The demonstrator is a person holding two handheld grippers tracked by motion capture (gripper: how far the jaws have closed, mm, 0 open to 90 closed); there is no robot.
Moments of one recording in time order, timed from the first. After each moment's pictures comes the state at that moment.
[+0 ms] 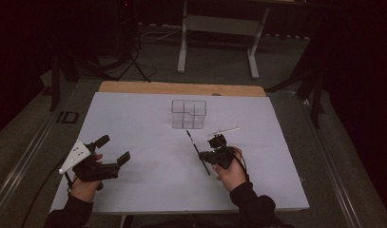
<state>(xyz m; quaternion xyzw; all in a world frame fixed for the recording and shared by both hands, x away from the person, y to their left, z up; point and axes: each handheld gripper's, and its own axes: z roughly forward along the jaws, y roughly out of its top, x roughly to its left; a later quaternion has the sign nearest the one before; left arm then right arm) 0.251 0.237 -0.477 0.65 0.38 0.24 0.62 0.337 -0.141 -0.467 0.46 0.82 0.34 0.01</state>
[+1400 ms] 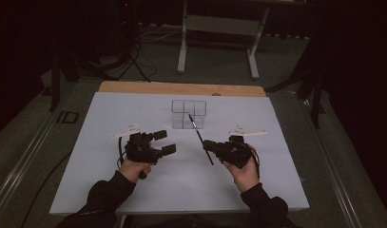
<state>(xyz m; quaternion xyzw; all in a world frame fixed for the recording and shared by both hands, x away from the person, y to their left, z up) 0.325 0.140 -0.475 0.66 0.31 -0.03 0.69 0.319 -0.178 -0.435 0.36 0.77 0.53 0.03</state>
